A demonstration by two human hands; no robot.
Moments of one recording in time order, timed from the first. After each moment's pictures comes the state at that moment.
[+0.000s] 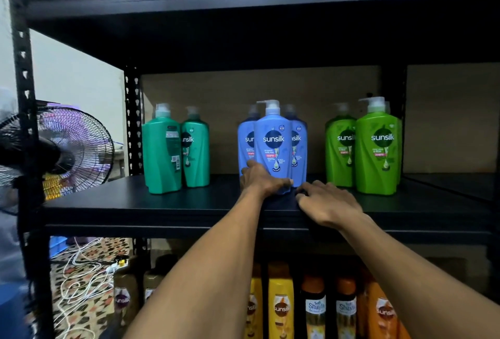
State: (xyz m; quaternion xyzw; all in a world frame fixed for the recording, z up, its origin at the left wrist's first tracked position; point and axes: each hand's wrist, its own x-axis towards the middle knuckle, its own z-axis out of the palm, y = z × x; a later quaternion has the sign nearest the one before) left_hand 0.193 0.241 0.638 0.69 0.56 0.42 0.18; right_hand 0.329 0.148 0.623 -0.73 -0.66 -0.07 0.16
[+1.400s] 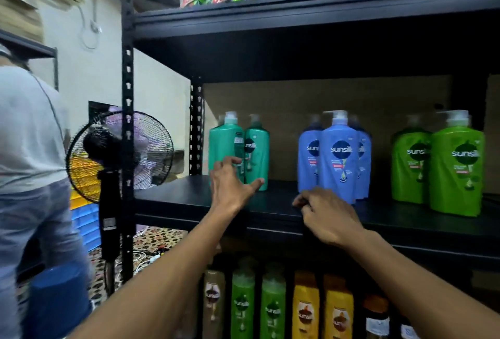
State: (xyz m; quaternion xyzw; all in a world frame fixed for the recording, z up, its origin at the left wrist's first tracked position) left_hand 0.002 0.223 0.625 0.62 0.54 0.57 0.00; right_hand 0.215 0.159 0.615 -0.61 -0.74 -0.09 0.27
